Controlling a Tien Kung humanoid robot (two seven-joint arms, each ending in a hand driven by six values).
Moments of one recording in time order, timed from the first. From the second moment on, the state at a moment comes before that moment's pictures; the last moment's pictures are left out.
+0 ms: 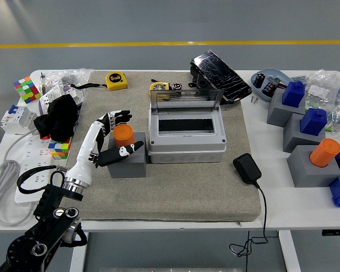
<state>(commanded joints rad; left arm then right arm) -0.16 0.02 -1.12 -1.08 1.36 0.21 -0.57 0.03 -0.03 1.57 0.18 -1.60 0.08 -0.29</state>
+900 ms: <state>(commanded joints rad) -0.24 0.00 -1.04 -0.99 1.24 0.26 -0.65 0.03 -0.03 1.57 0.18 -1.59 0.08 -0.29</state>
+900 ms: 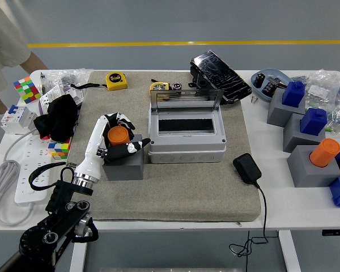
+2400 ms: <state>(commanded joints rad) -0.77 0.00 -0.59 -1.02 1.94 0.15 -0.17 0.05 -0.03 1.55 0.18 -1.58 0.08 -0.30</state>
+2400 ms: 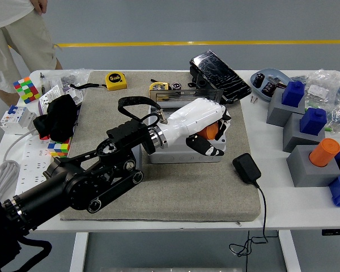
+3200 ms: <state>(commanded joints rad) -0.81 0.00 -0.56 -0.86 1.93 0.18 -0.15 0.05 -0.03 1.53 0.18 -1.59 0.08 -0.30</state>
